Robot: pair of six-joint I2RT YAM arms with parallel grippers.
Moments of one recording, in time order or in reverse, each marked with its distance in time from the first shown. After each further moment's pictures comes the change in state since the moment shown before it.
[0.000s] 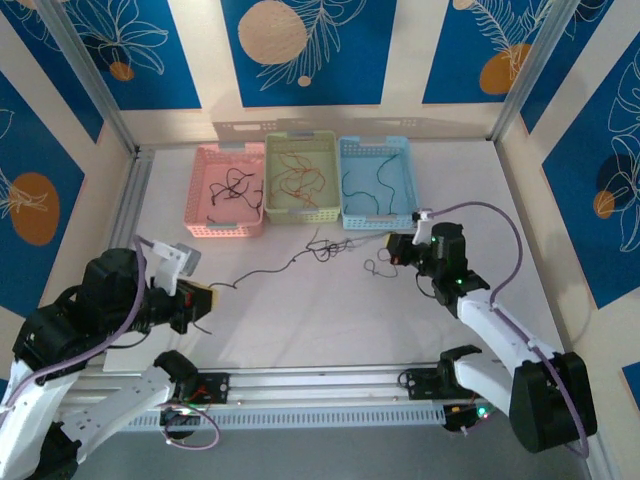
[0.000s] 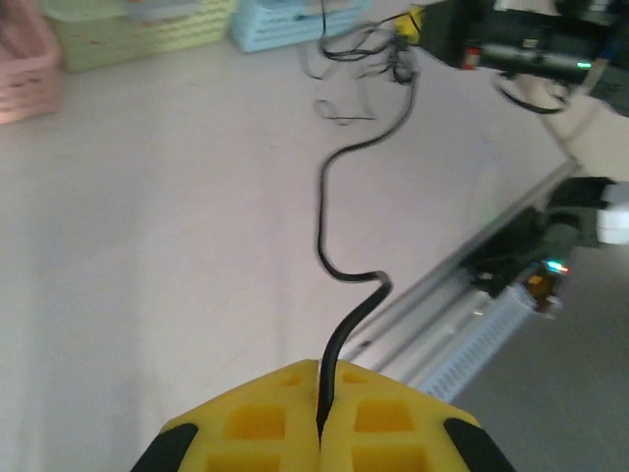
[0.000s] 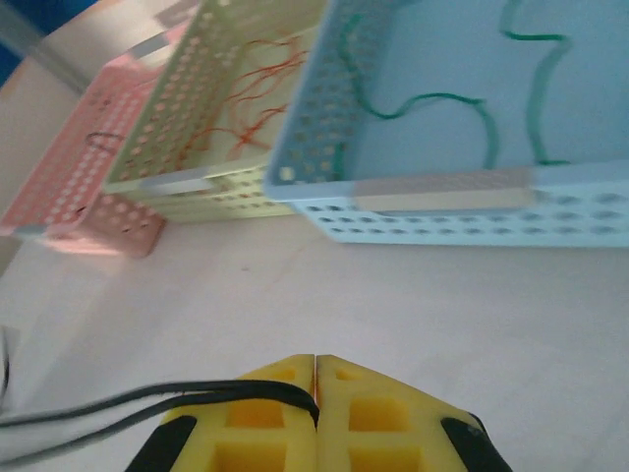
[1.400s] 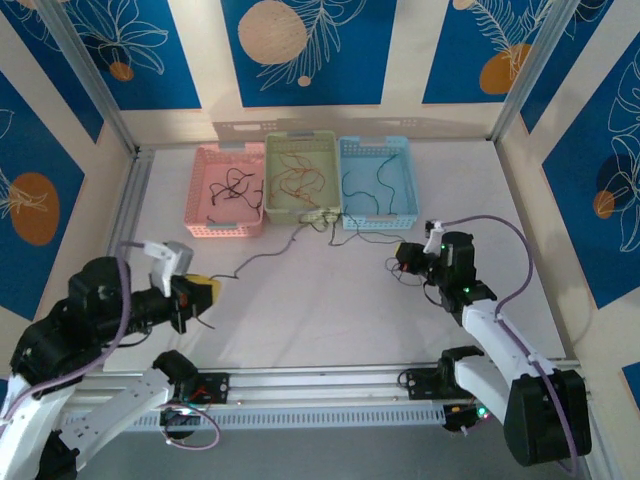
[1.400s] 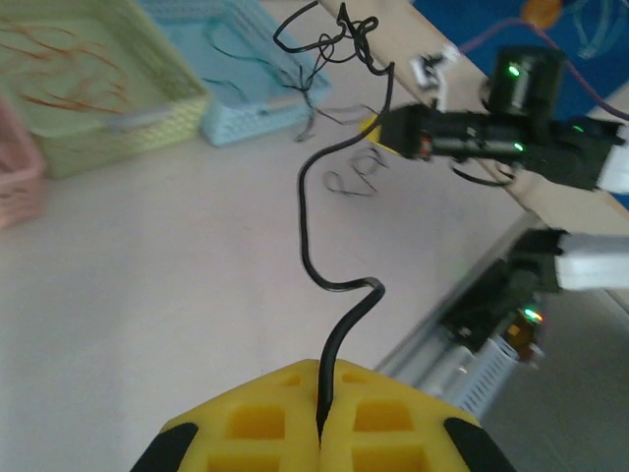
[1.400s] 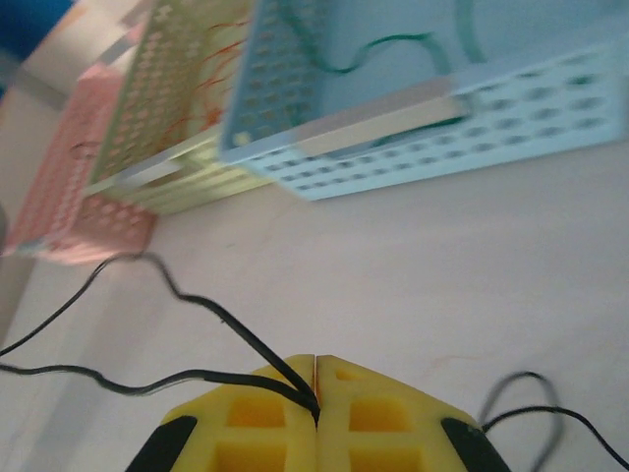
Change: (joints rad) left arm 0.000 -0.075 -0.106 0.231 0.116 0.022; right arm -0.048 -0.071 -0.058 -0.044 -0.084 0.092
